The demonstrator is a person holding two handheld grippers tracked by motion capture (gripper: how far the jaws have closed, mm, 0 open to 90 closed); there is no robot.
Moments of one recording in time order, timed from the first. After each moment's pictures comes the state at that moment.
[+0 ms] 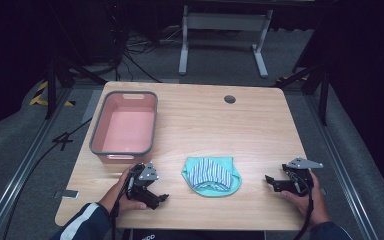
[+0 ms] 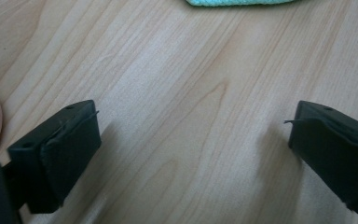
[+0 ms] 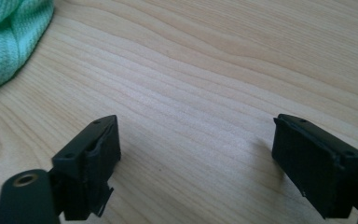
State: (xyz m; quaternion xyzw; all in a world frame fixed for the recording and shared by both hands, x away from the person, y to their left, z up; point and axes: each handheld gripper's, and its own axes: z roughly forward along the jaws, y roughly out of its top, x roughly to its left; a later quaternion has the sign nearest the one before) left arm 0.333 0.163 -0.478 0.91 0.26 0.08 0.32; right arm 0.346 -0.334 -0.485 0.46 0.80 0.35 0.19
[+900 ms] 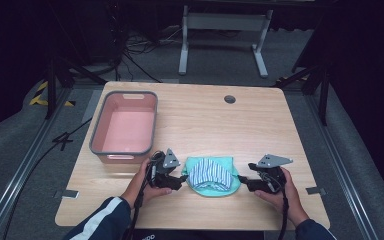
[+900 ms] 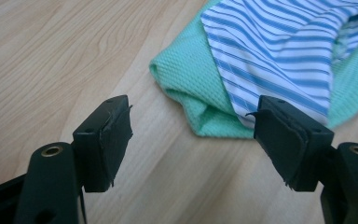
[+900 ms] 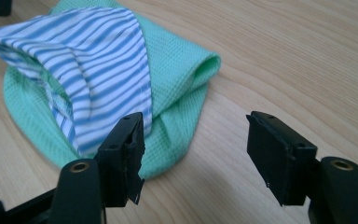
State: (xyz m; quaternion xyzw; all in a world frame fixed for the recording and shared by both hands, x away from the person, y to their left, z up) left arm 0.360 0.099 -0.454 0.88 0.28 0.13 0.35; right arm 0.345 -0.242 -0.455 0.36 0.84 0.38 0.15
